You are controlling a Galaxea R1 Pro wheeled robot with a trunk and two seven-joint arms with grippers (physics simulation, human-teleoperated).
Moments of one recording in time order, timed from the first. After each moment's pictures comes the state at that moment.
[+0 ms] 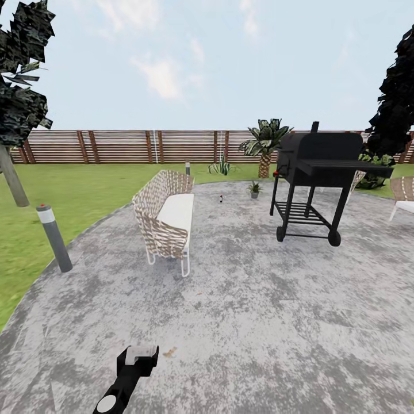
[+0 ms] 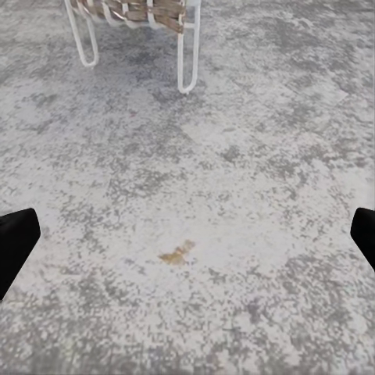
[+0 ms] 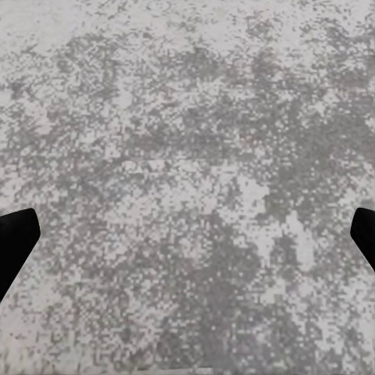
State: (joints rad) left arm -0.28 -0.02 0.00 -0.65 -0.01 -0.23 0.00; right arm 0.00 -0.01 -0.01 -0.75 -0.01 0.02 0.00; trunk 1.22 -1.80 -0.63
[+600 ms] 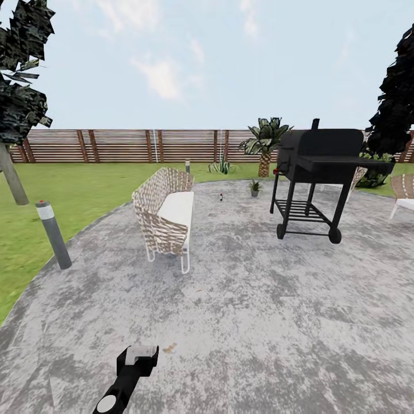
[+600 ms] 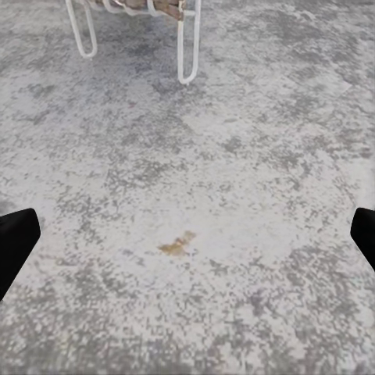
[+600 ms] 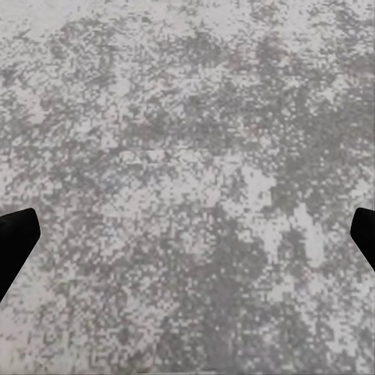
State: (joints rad) left arm -0.28 -0.02 0.00 -0.65 -0.01 -0.23 0.00; right arm 0.00 -0.01 -0.01 -0.74 -0.01 0.02 0.00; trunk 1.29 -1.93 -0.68
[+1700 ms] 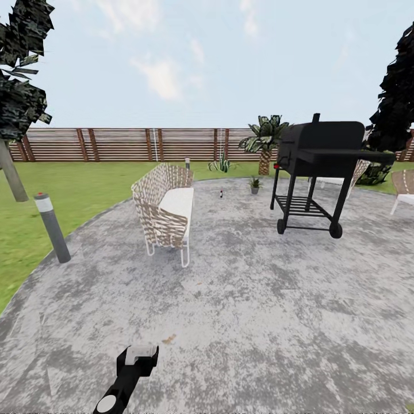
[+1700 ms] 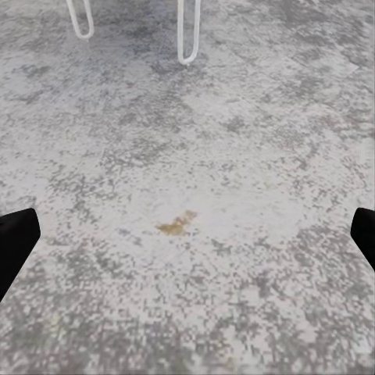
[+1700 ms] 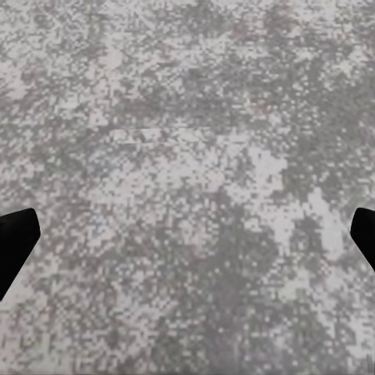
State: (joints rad) left arm -0.28 -0.02 0.00 -0.65 -0.01 -0.23 0.00; right arm 0.00 -0.01 -0.01 -0.75 -0.01 0.02 0.00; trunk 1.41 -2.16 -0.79
